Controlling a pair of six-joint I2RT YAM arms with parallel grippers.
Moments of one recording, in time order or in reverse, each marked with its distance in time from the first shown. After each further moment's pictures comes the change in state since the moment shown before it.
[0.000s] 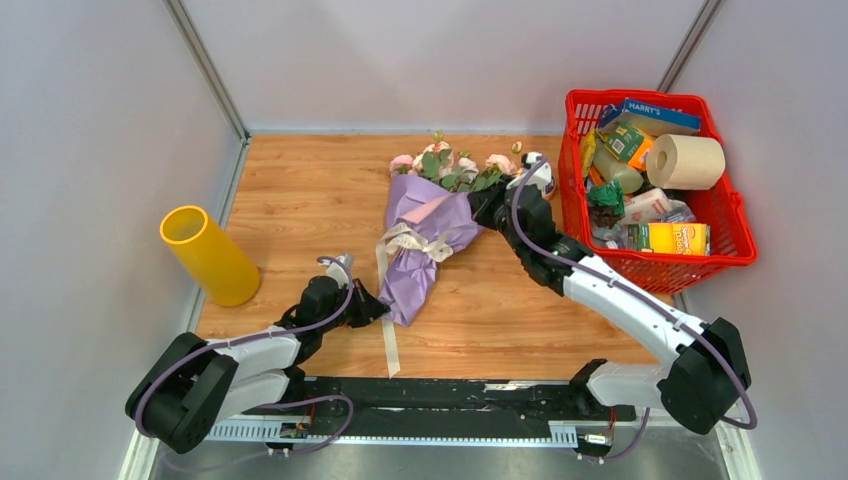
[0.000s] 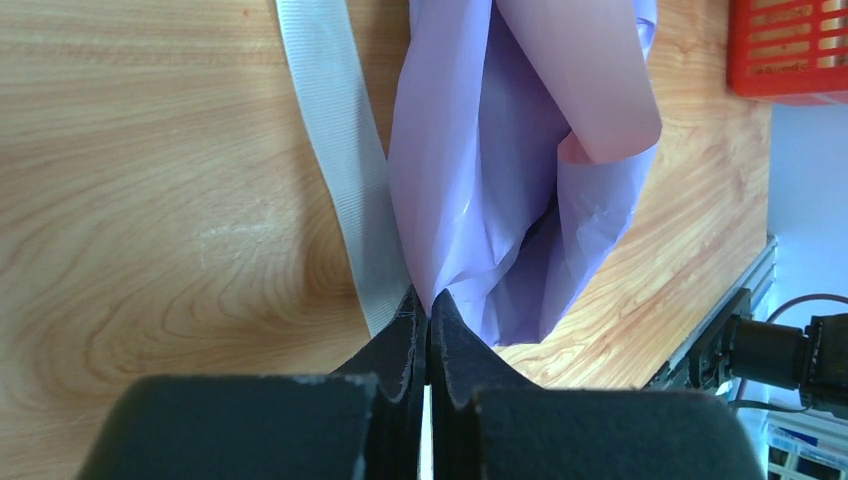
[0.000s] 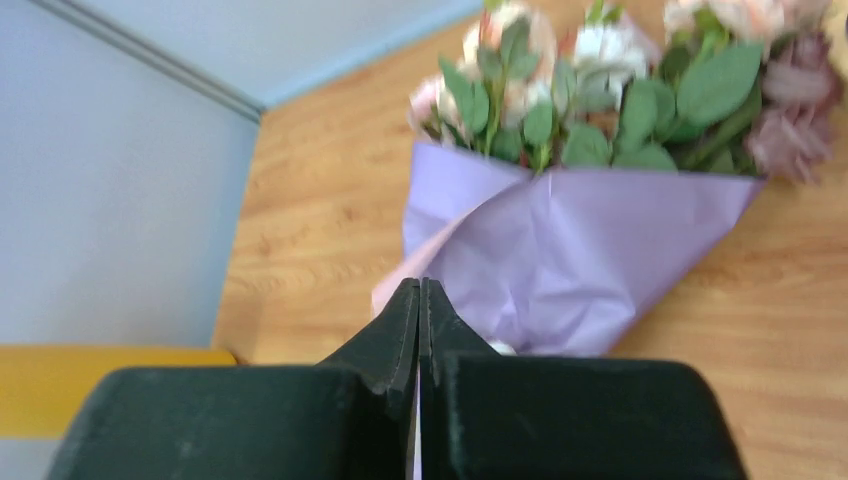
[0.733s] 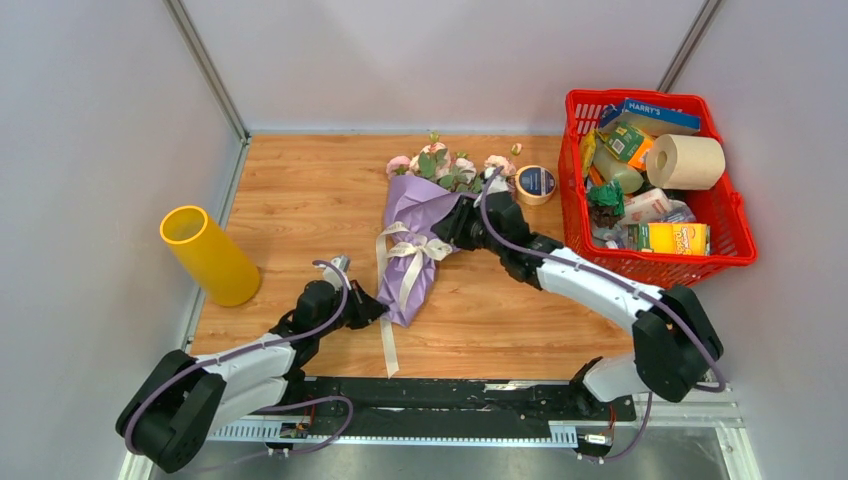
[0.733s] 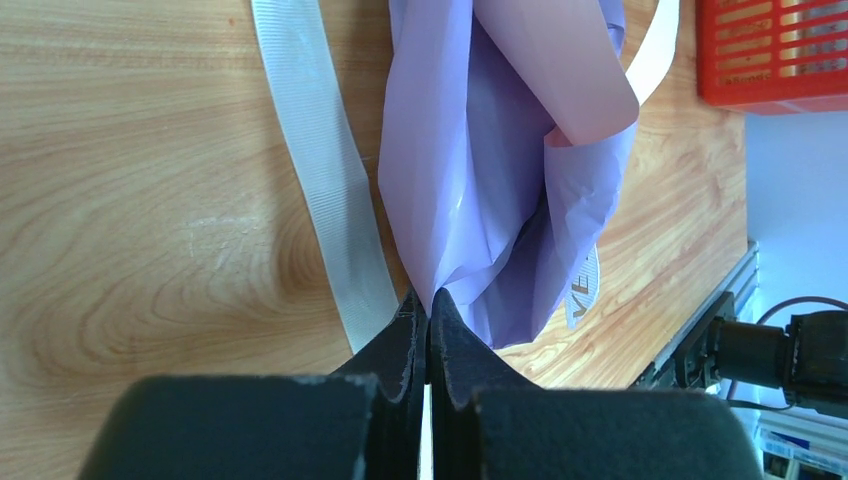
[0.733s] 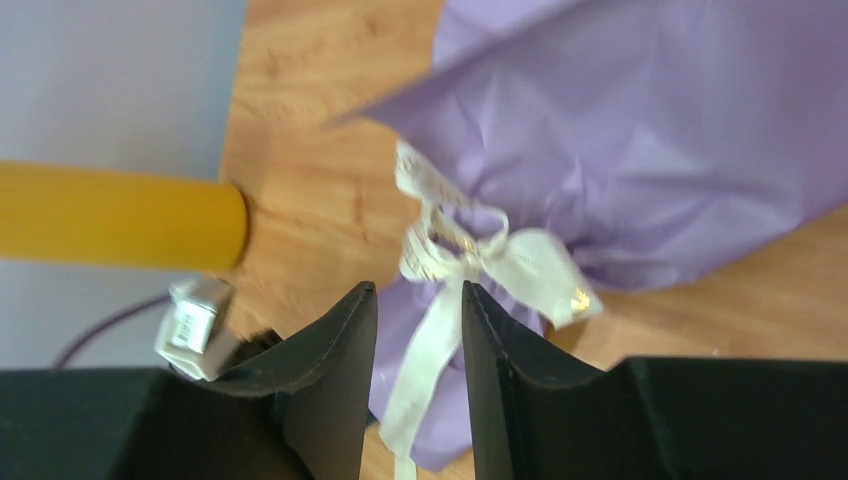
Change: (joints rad) left arm -0.016 -0.097 -0.032 -0.027 -0.028 -0.017; right arm -0.008 0.146 0.020 0.039 -0.318 0.015
